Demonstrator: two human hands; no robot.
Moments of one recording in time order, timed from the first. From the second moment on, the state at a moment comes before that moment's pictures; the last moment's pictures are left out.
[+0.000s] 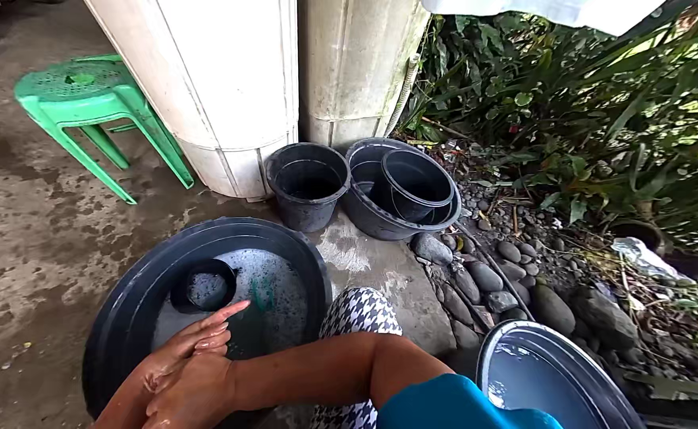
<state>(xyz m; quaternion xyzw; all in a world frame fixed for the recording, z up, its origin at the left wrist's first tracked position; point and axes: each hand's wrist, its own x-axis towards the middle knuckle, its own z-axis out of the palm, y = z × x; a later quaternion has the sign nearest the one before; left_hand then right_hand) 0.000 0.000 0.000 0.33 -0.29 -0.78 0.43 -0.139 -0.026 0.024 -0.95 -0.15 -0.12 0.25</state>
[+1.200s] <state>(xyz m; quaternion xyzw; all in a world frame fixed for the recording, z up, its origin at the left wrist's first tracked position) -0.080 0.009 -0.007 0.70 -0.54 -0.47 -0.02 -0.145 0.025 -0.072 -0.92 -0.05 0.09 0.39</state>
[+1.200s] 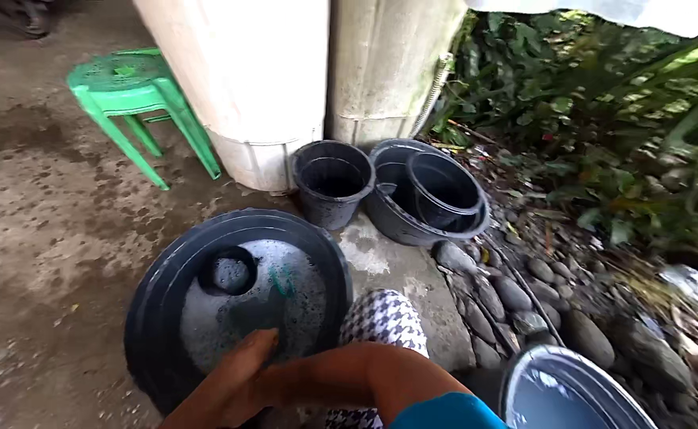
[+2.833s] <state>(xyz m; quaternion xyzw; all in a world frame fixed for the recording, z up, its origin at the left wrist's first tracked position) 0.034 0.029 0.069 0.74 -0.51 -0.17 0.39 -0.099 -0.156 0.029 -0.85 0.02 -0.06 0.53</state>
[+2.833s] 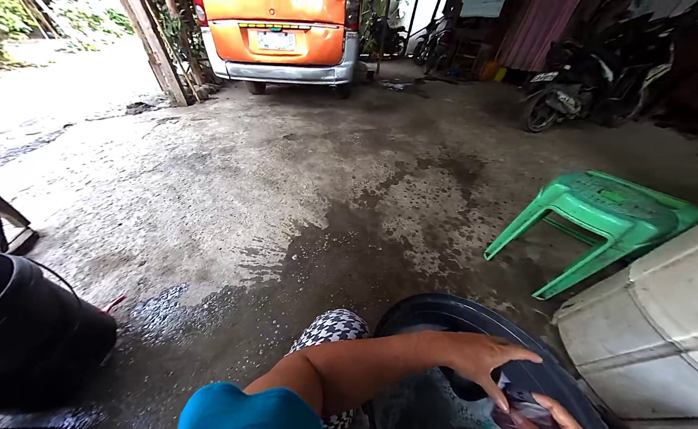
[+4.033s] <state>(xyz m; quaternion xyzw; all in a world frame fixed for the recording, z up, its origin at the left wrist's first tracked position) 0.006 0.025 0.071 0.73 -0.52 0.08 0.42 -0.100 -0.134 0.051 -0.66 0.09 -0.18 0.73</state>
